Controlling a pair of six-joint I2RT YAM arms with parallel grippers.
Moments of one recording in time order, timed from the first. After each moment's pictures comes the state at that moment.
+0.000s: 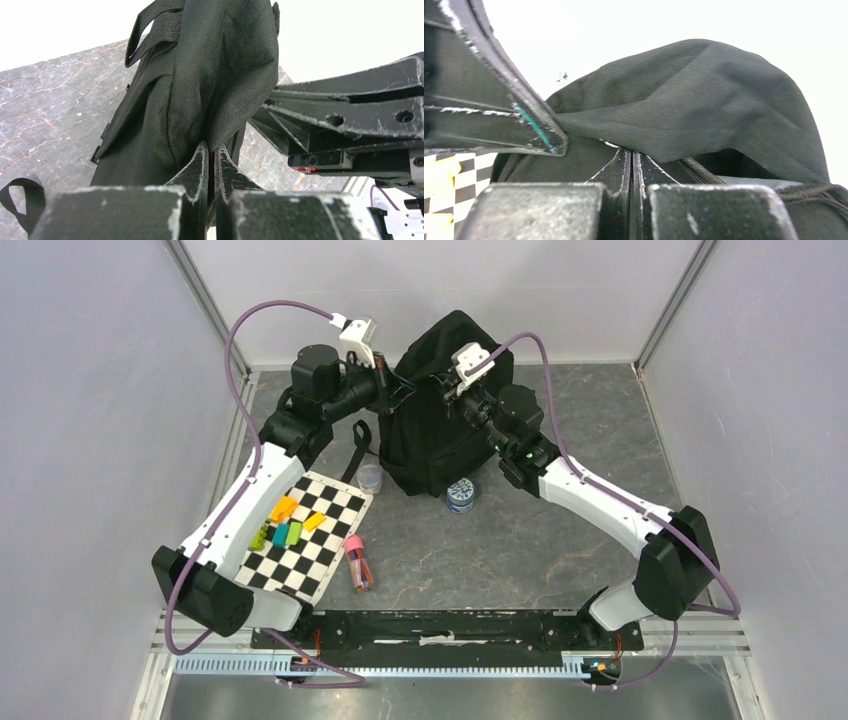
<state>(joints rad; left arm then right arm) -0.43 1.38 1.43 -0.25 0.33 -0.32 0.69 1.49 1.19 0.48 -0.01 -0.19</state>
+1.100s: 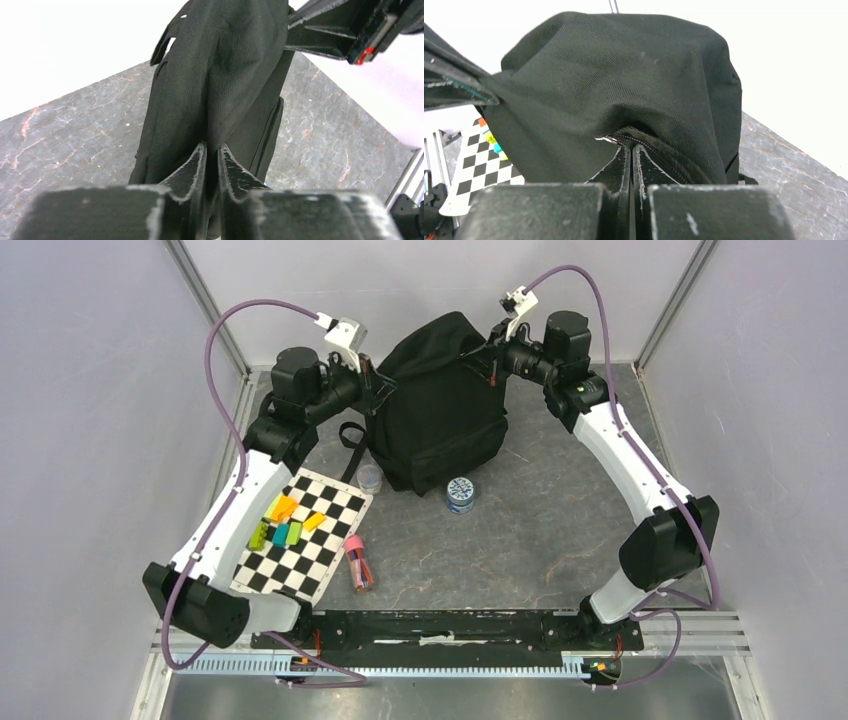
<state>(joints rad) -0.36 1.33 1.41 -0.25 0.35 -0.16 0.34 1.62 1.61 -0.11 -0.55 0.06</state>
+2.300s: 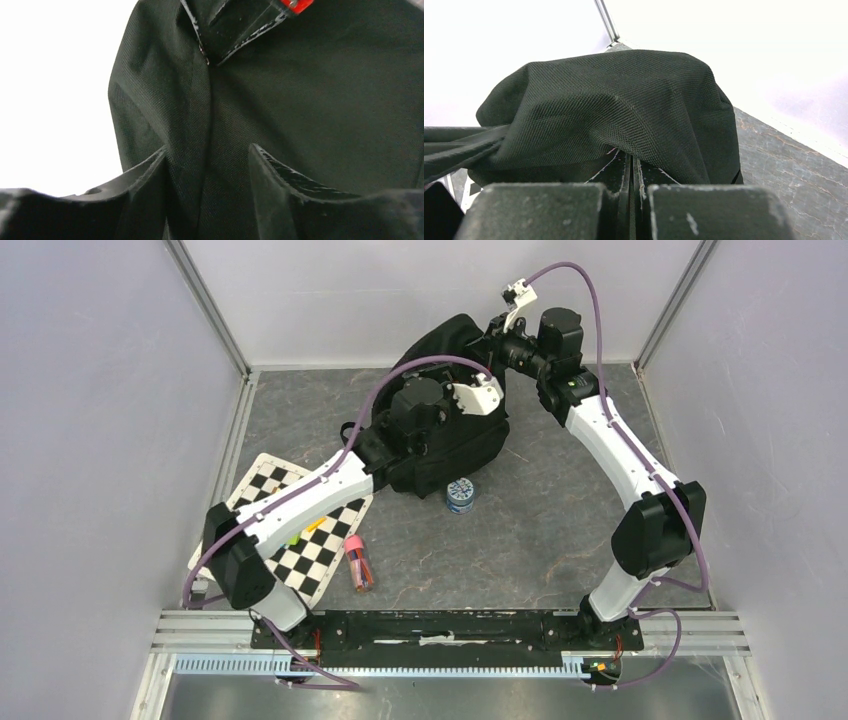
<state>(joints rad) -0.87 1.56 1.48 -0.08 -0.47 0.89 0.33 1.70 1.64 -0.02 -0.52 0.19</state>
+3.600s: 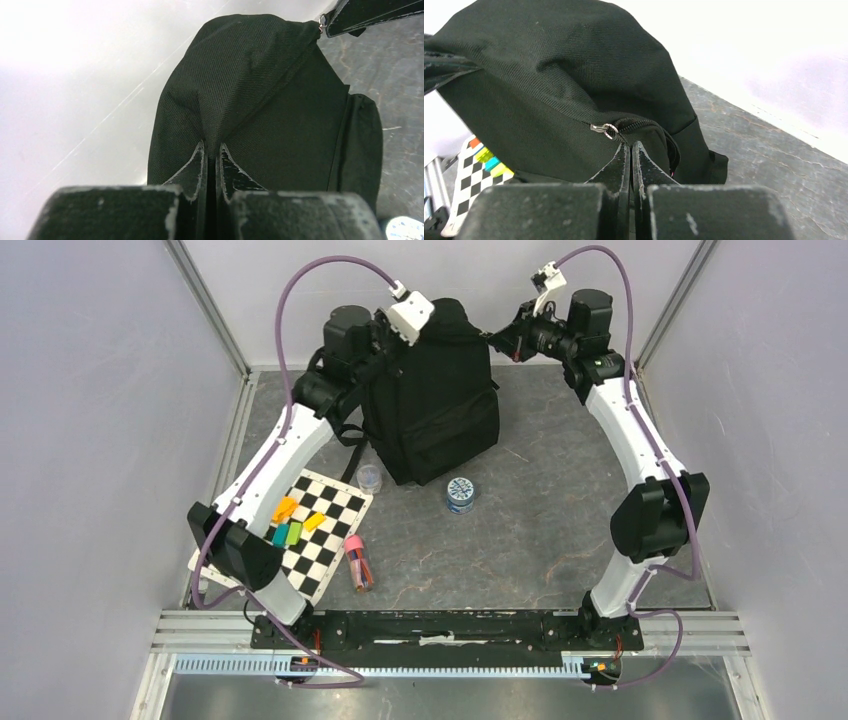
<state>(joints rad) -0.51 1.65 1.80 -0.29 0.02 0.46 0.17 1.77 1.78 -0.18 -0.60 0.16</state>
